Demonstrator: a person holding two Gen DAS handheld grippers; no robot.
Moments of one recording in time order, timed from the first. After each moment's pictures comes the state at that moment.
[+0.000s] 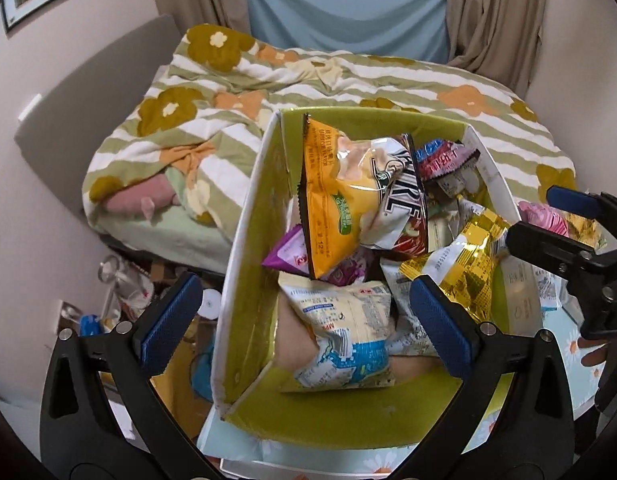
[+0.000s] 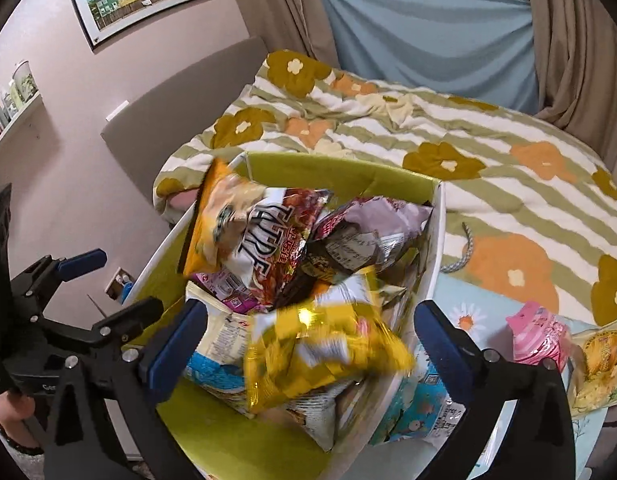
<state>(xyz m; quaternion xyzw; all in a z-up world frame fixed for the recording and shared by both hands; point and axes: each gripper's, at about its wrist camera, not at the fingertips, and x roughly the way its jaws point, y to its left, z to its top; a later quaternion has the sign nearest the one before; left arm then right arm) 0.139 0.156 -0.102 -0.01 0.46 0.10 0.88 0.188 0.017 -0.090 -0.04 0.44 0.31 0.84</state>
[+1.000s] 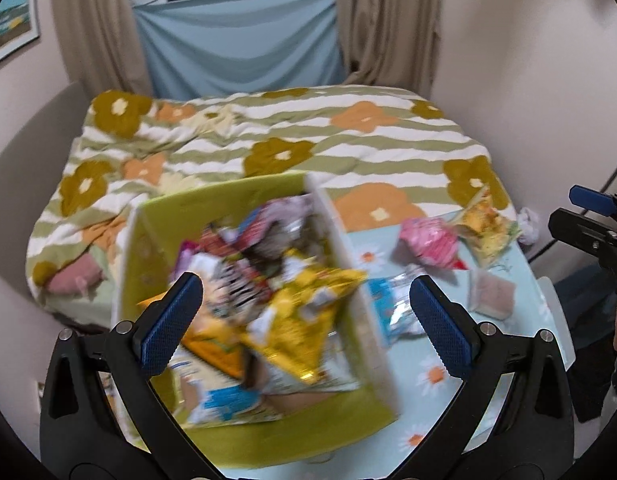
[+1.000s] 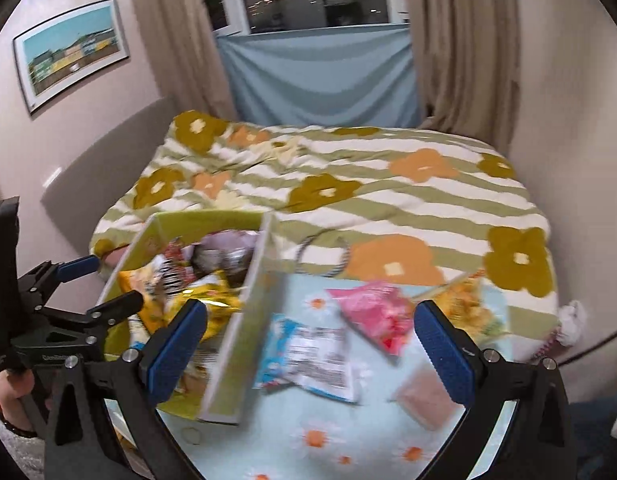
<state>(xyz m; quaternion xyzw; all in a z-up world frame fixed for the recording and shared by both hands) 0.163 0.026 -0.046 0.03 0.41 -0.06 0.91 0.145 -0.151 -0.009 0.00 0.40 0.13 0.91</state>
